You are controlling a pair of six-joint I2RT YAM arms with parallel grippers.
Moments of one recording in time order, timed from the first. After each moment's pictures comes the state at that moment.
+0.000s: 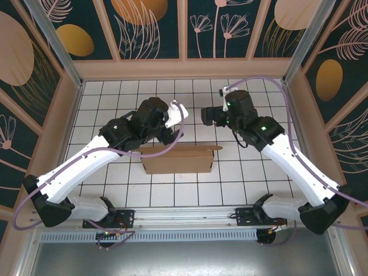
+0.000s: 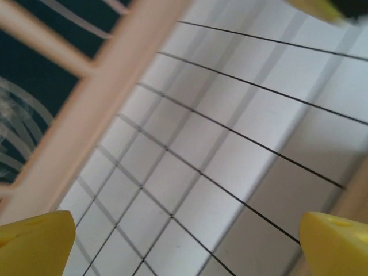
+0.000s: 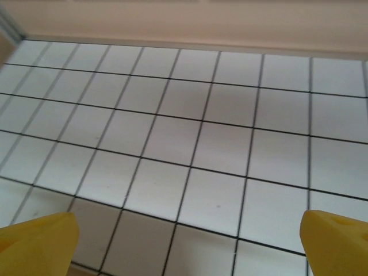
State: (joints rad) left arm -0.88 1.33 1.45 -0.76 -0.36 0.31; right arm 0.68 1.21 1.31 -0.70 0.26 0.32
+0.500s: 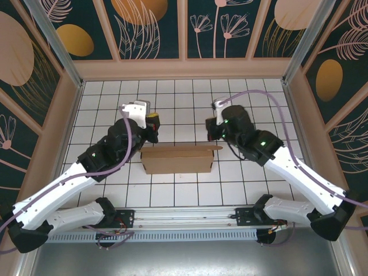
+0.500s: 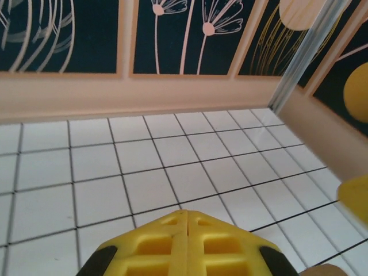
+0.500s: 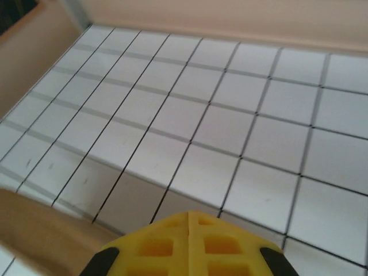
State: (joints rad) left arm -0.88 0.96 1.00 -0.32 -0.39 -0.45; right arm 0.85 1.10 1.14 -0.58 0.19 0.32
